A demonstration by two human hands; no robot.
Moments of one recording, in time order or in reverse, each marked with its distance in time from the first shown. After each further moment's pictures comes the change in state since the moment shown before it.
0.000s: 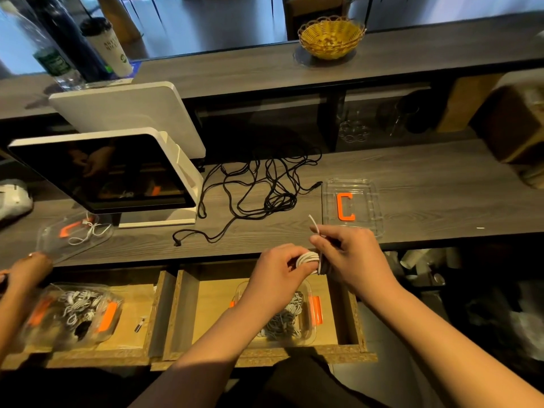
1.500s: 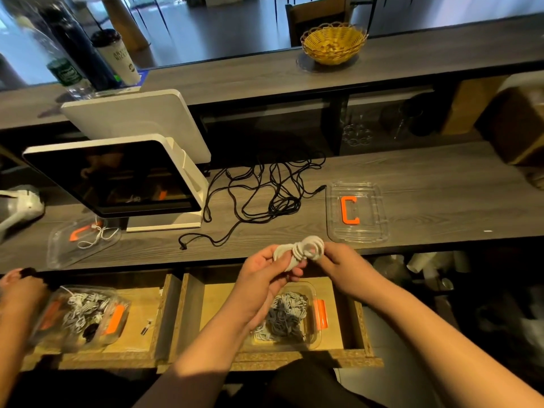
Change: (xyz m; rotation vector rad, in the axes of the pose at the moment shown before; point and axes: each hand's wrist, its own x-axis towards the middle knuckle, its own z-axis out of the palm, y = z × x) left_hand -0.006 -0.016 -0.016 -1.020 -0.029 -0.271; right_hand 0.013 0.027 0.020 0.087 -0.385 0.096
